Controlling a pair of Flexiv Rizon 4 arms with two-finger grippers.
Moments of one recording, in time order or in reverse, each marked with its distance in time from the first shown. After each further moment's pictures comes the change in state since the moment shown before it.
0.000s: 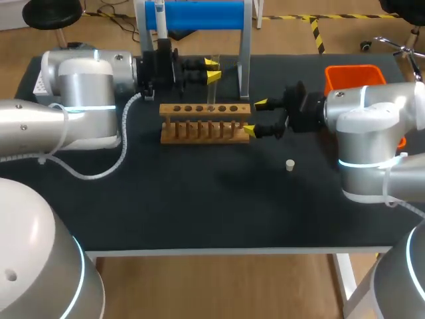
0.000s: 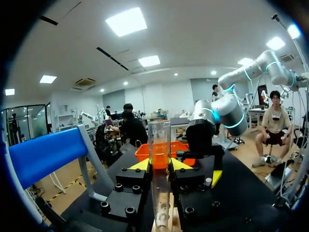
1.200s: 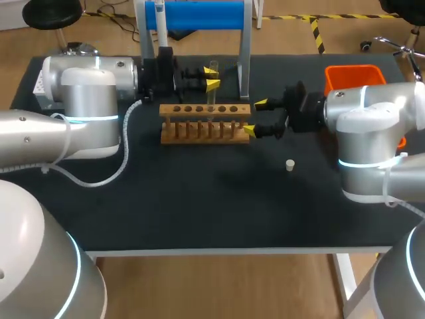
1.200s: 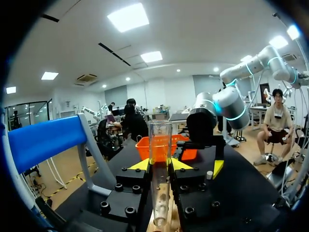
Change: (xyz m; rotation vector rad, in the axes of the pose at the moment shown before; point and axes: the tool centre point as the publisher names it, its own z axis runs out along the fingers) left arm 0.004 0.026 0.000 -0.026 -0.026 -0.010; right arm 0.000 0.000 0.000 0.000 0.000 0.000
